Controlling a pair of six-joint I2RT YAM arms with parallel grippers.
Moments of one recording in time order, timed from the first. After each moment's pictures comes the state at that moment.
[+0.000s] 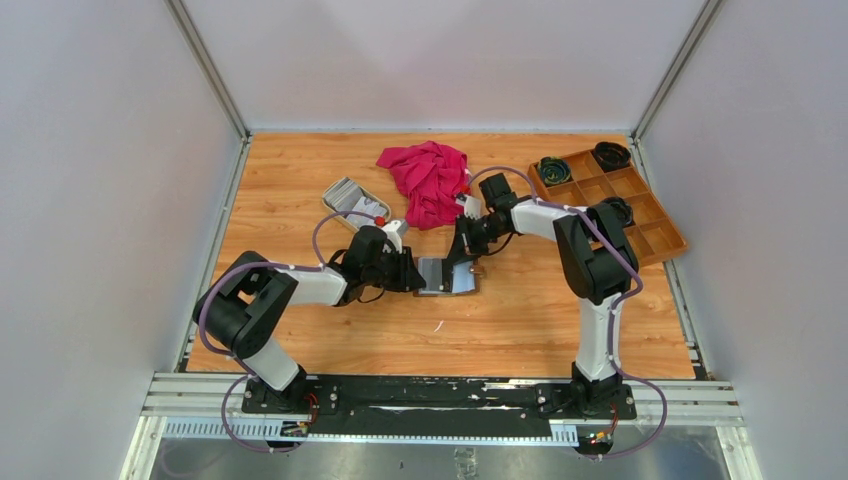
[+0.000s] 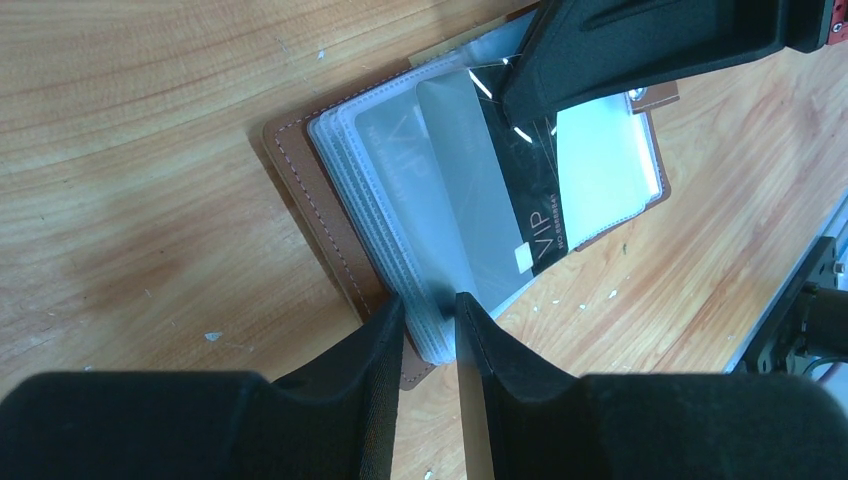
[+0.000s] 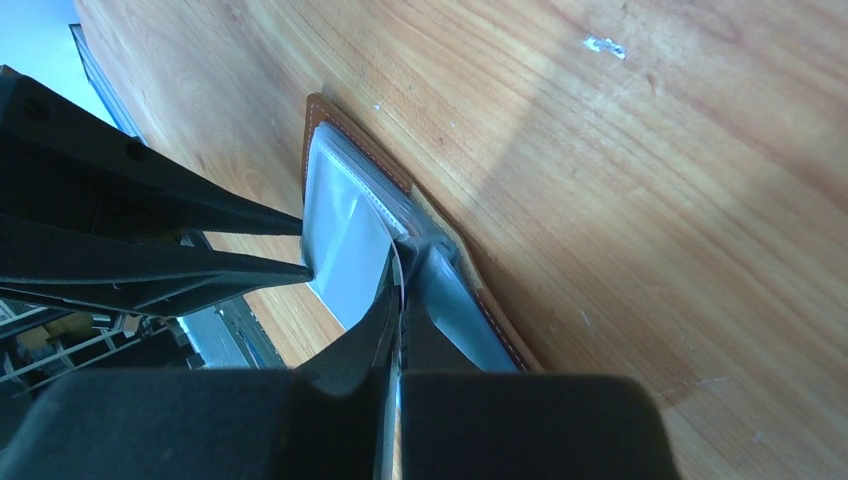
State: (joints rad) left arm -0.58 1.61 0.57 0.39 0.34 -0.52; right arm 0.42 2.02 1.25 -0.35 -0.77 0.27
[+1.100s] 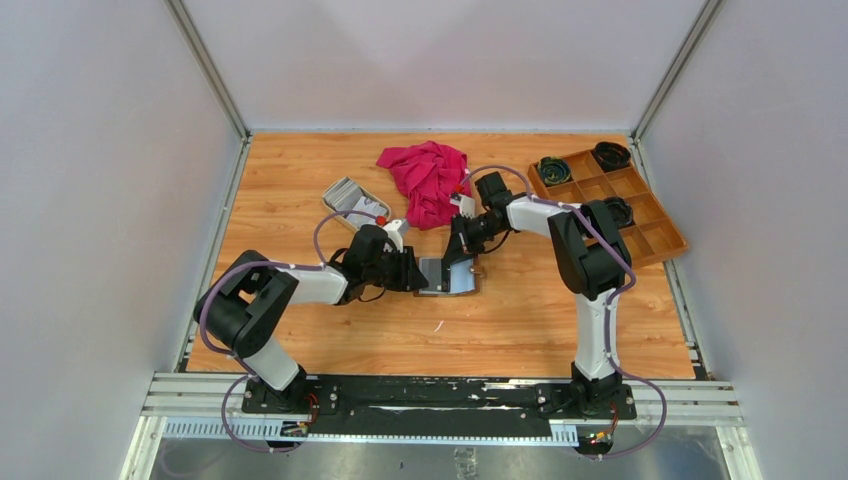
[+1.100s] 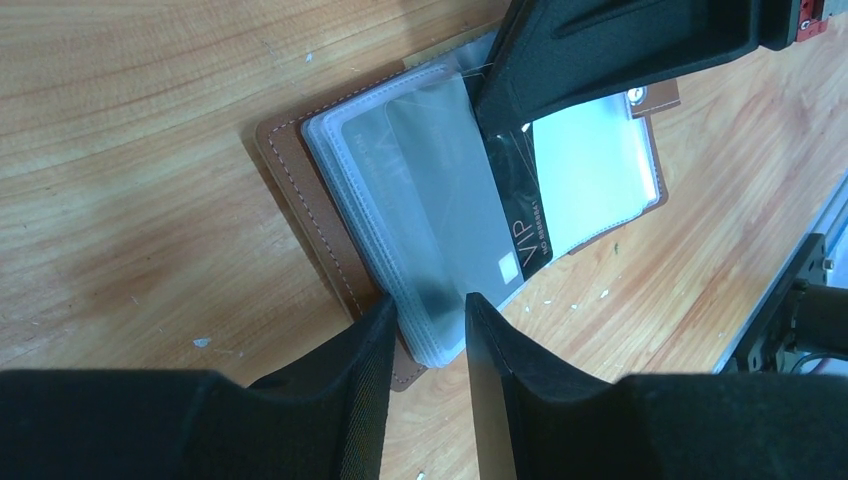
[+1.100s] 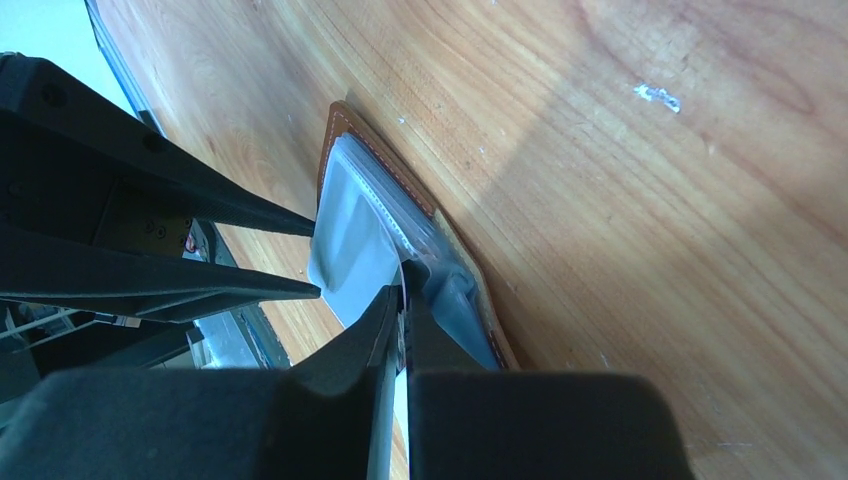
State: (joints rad) left arm -0.58 1.62 0.58 0.38 0.36 -0.53; right arm 0.43 2.07 1.32 -0.39 -0.84 0.22
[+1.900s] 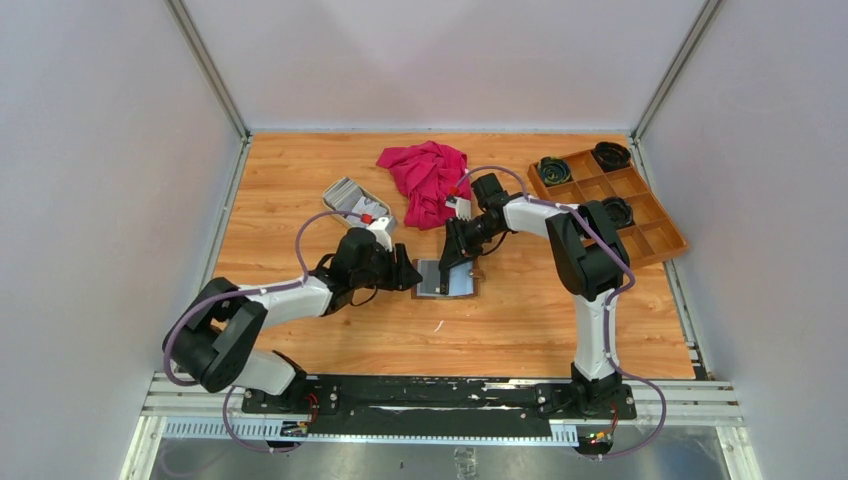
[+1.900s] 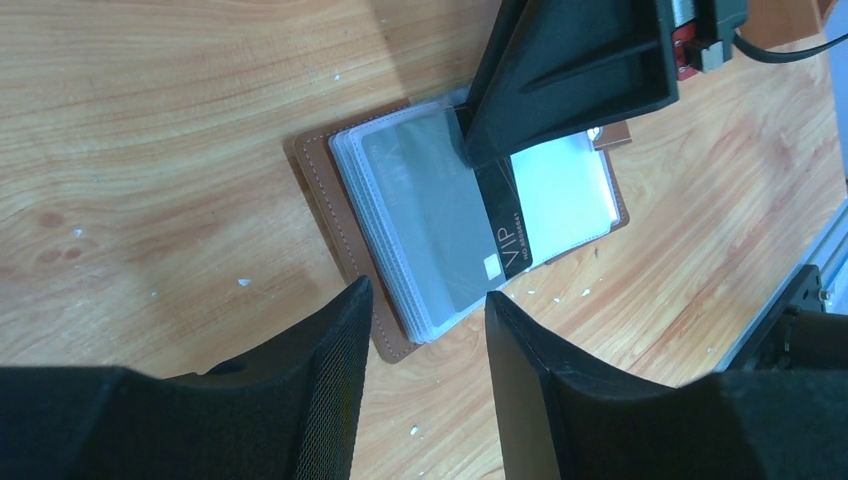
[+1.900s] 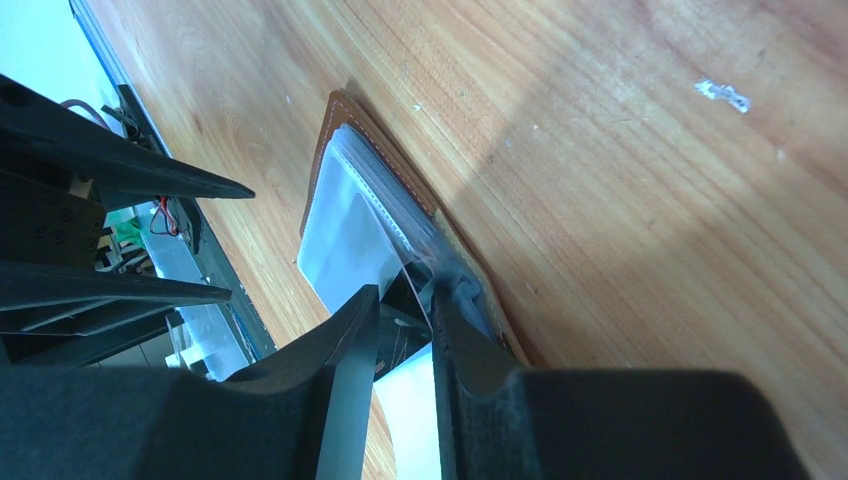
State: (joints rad) left arm -0.59 1.43 0.51 0.34 0.26 -0.53; right arm 0.44 2.07 1.33 -0.43 -0.83 0.16
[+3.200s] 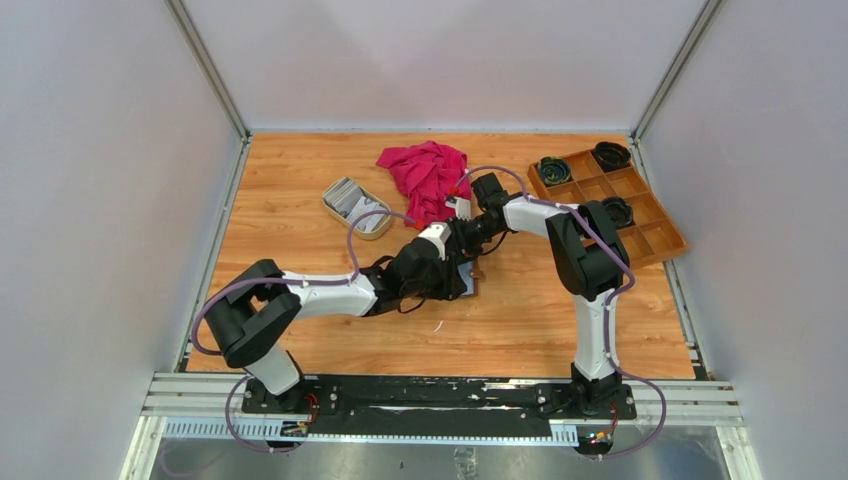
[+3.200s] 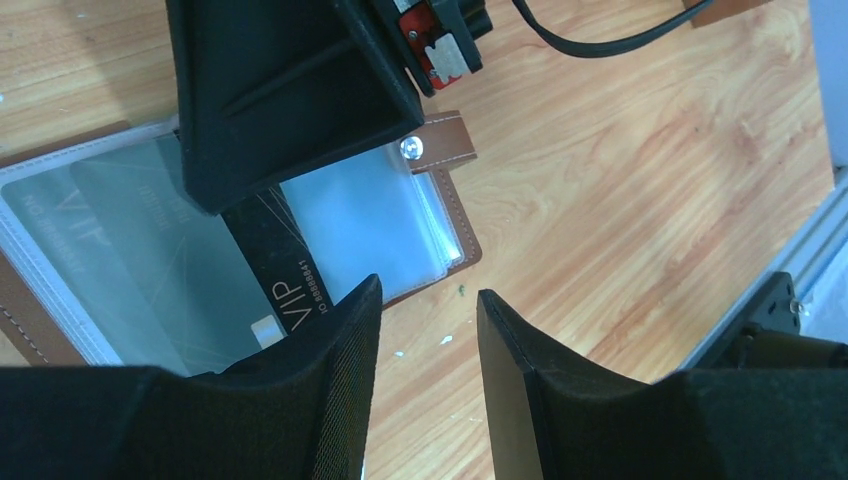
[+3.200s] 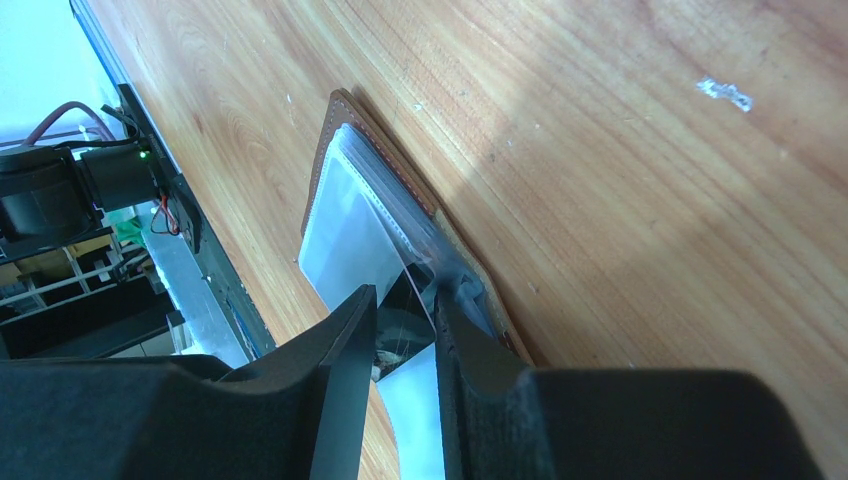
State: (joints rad) left arm -0.92 1.60 0.75 0.27 0.00 -0.68; right arm 0.44 2.07 1.33 -0.44 -0.83 0.16
